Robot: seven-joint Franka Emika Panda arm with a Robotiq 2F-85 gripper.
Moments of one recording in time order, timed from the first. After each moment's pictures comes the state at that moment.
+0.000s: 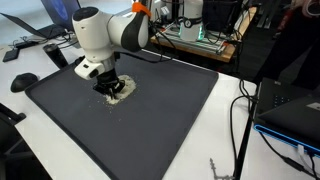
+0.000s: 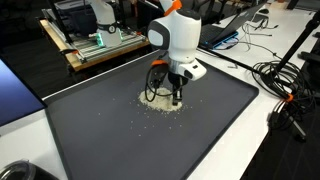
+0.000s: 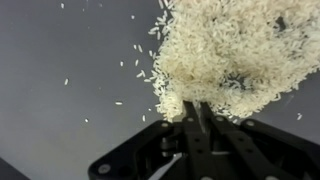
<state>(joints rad) -0.12 0.76 0.06 -1.69 -0.22 2.53 -0.72</state>
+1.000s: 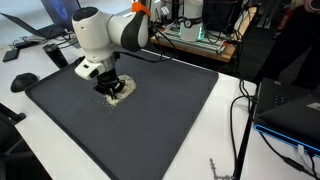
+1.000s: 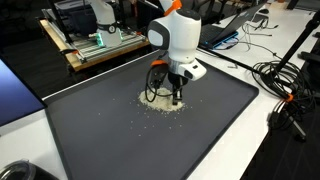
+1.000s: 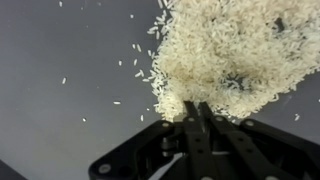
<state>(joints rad) -0.13 0.76 0.07 -1.69 -0.22 2.52 -0.74</state>
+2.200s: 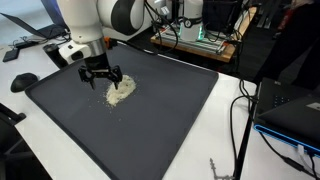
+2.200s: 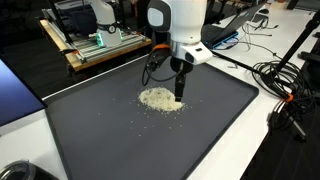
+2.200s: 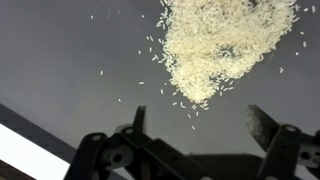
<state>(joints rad) -0.12 0.66 0.06 -1.69 -0.16 2.46 -0.60</state>
